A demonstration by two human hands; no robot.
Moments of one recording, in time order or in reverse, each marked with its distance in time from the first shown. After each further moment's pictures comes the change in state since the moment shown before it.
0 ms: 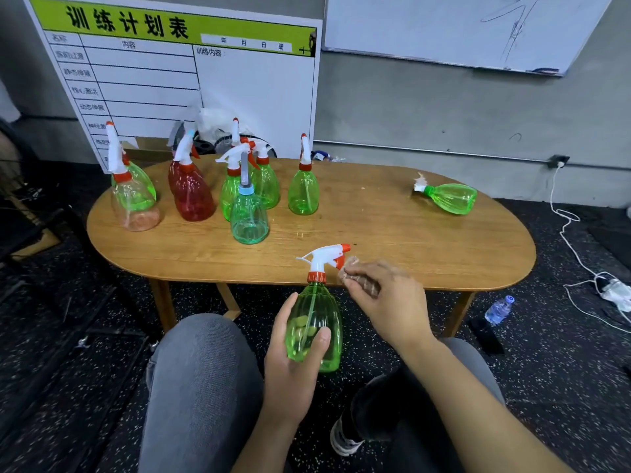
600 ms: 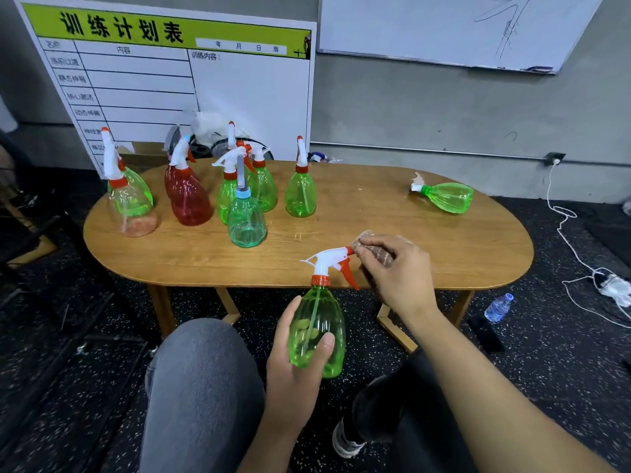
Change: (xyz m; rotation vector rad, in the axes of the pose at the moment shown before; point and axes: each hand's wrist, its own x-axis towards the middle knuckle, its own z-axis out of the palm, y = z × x) left_hand -0.003 0.004 0.000 0.035 -0.065 0.018; right_hand 0.037 0.008 -0.012 0.242 0.149 0.164
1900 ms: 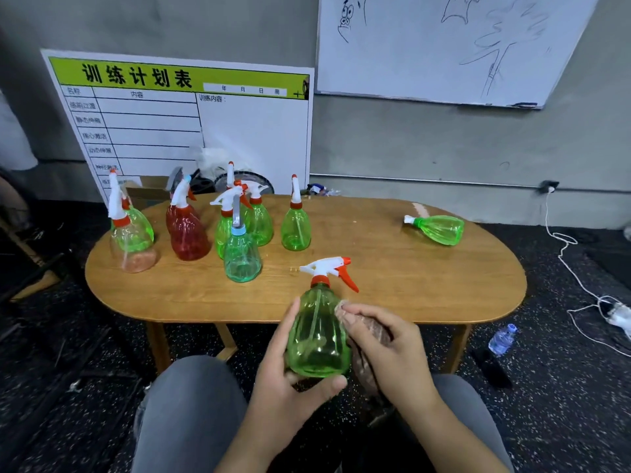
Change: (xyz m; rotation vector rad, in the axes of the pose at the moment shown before) left_hand 0.023 0.033 -0.009 0.063 -0.273 0.154; right_hand -0.062 -0.048 -0.033 0.589 -0.155 0.191
